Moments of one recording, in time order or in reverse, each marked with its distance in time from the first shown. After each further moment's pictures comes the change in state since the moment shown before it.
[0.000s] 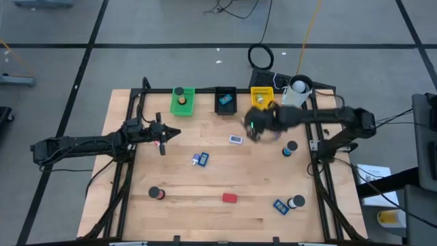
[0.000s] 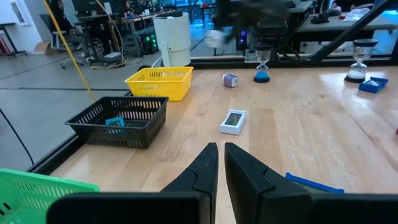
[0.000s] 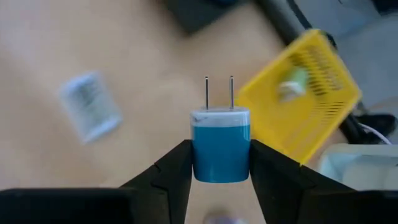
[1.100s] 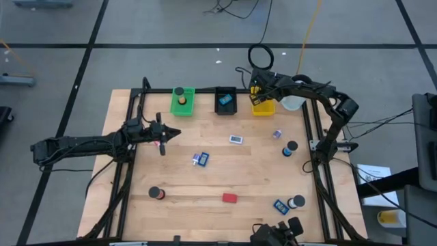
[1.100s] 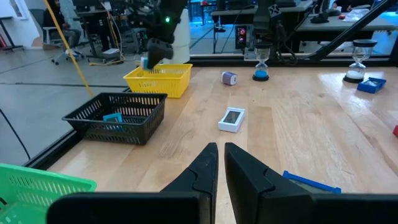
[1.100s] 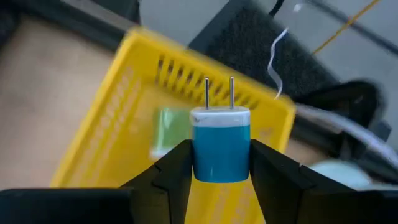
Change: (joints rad) left arm 0.000 0.000 0.000 -0.010 0.002 -0.015; right arm -0.551 0.255 -0.023 0.343 -0.100 -0.053
